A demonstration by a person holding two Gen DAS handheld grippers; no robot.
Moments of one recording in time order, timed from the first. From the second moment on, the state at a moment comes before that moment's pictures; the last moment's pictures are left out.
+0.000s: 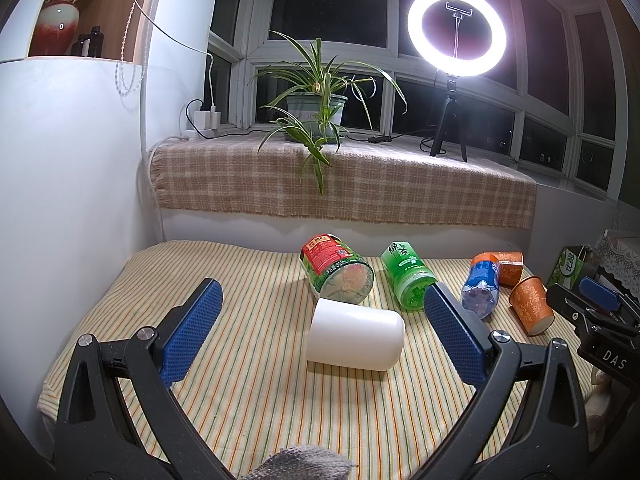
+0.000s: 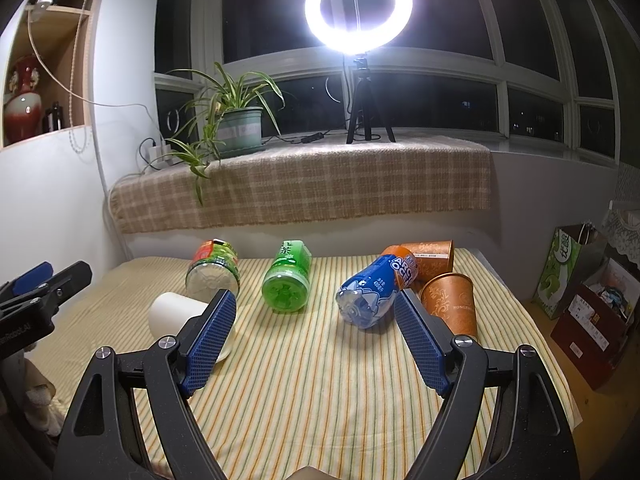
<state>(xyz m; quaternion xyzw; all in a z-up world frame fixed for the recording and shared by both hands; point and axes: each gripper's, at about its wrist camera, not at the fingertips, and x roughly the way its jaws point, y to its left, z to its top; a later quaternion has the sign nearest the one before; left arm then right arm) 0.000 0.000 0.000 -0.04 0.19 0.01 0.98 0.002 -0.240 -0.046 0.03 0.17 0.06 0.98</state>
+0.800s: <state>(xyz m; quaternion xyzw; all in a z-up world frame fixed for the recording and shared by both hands) -0.001 0.029 -0.009 -0.03 0.21 0.02 0.98 0.040 -0.204 -0.037 0.00 0.22 0.13 0.97</state>
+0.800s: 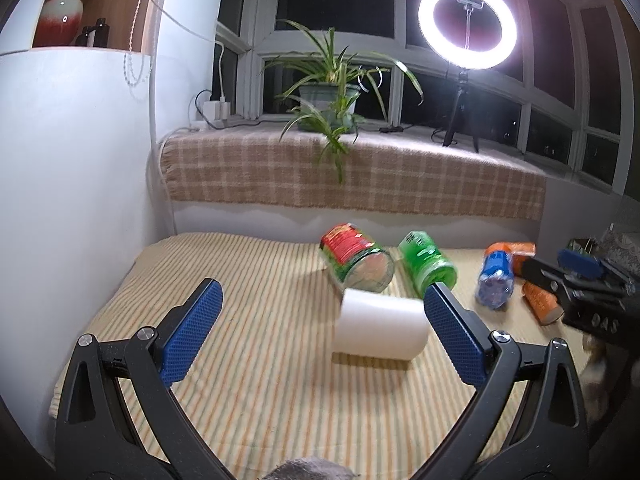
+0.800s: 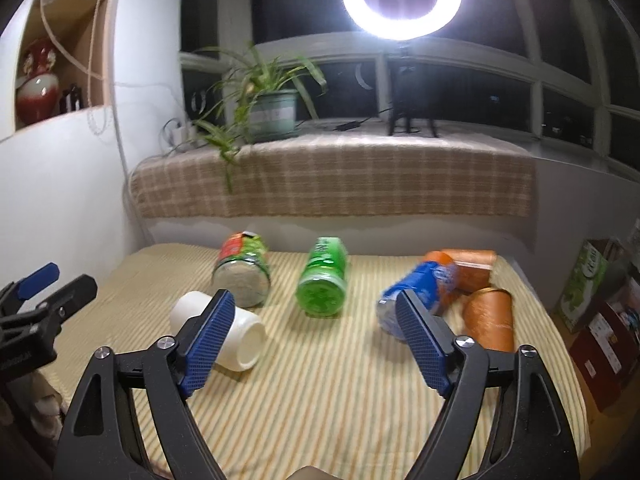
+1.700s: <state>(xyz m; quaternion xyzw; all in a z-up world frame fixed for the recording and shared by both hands) -0.022 0.130 -0.052 -0.10 0.29 0.11 0.94 0.237 -0.107 -0.057 -0.04 0.46 0.23 0.86</state>
